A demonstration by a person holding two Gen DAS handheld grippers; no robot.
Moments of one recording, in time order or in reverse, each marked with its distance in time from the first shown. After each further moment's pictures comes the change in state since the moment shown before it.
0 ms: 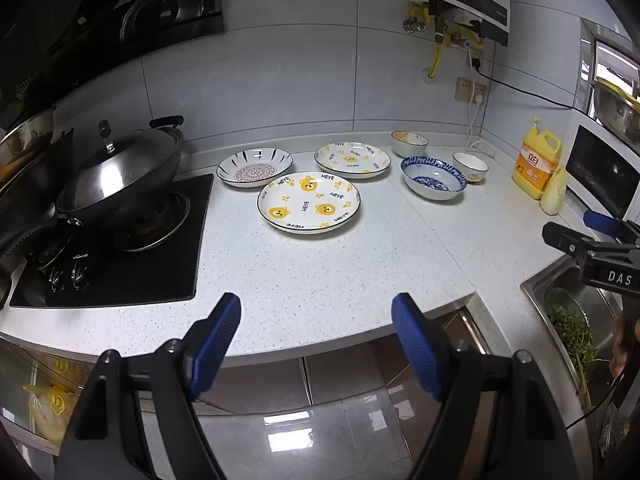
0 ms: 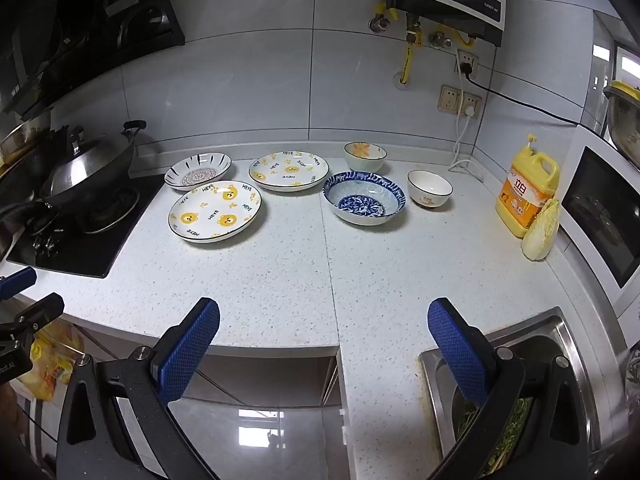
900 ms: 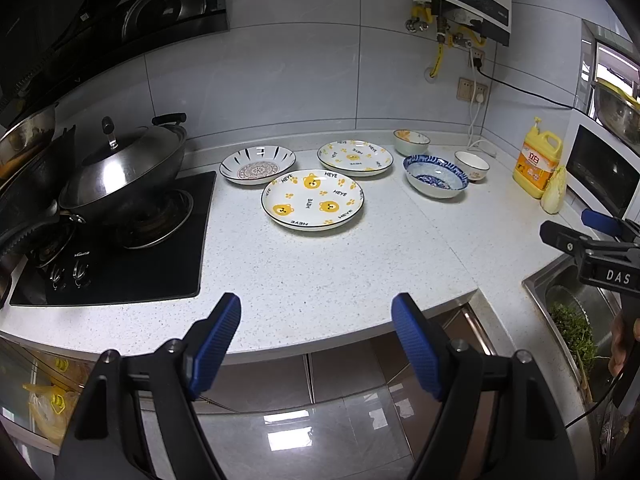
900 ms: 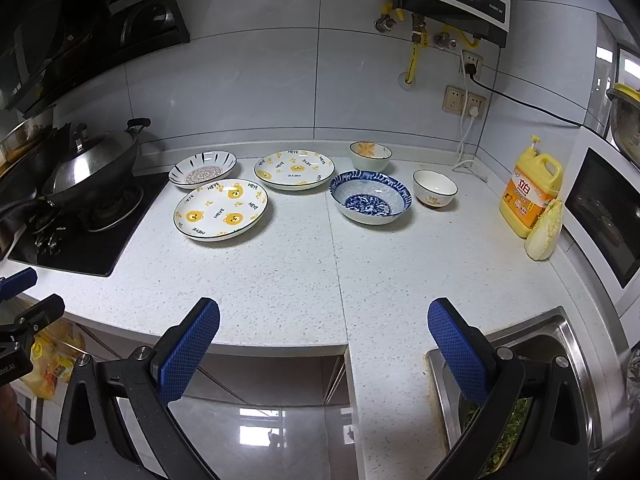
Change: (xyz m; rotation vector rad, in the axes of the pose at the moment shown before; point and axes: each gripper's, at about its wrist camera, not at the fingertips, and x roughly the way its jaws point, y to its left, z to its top) left arm 0.000 0.002 -0.002 -0.007 0.008 -0.004; right arm 0.001 0.010 -0.002 -0.004 -0.001 0.003
